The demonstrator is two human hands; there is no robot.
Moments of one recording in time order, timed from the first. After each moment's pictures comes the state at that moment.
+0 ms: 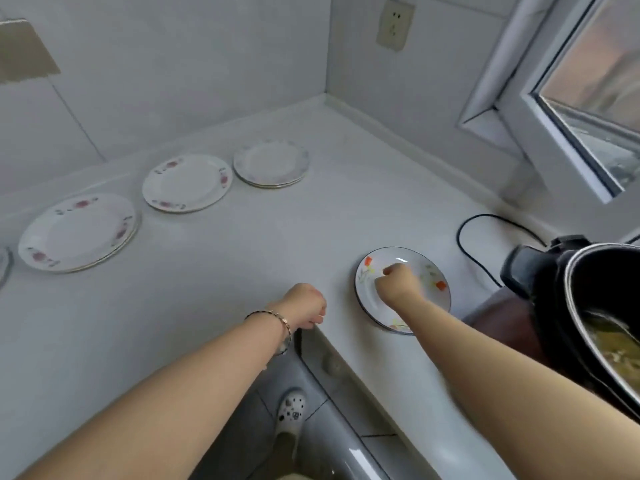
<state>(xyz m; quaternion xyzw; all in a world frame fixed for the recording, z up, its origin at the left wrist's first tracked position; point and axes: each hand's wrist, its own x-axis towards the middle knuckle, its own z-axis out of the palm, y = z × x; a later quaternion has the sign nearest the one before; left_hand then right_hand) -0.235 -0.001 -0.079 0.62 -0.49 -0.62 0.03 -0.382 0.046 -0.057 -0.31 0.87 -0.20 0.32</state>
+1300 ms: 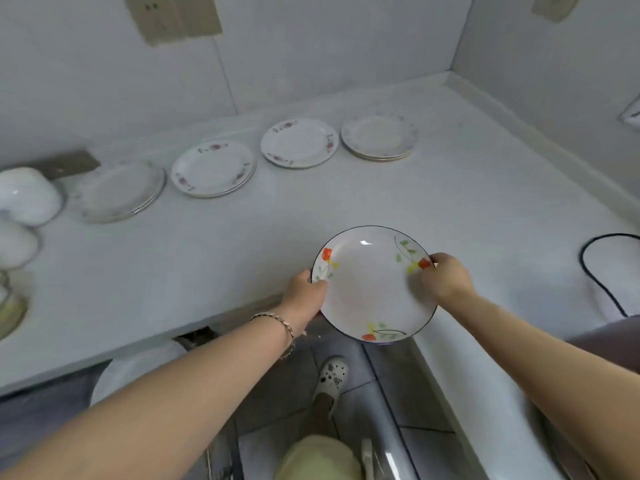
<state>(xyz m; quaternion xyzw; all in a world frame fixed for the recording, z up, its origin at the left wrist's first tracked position) -0.158 0.016 -0.089 0.69 -0.46 -0.52 0.21 -0.364 0.023 -0.080 -0.41 0.82 -0.20 0.33</state>
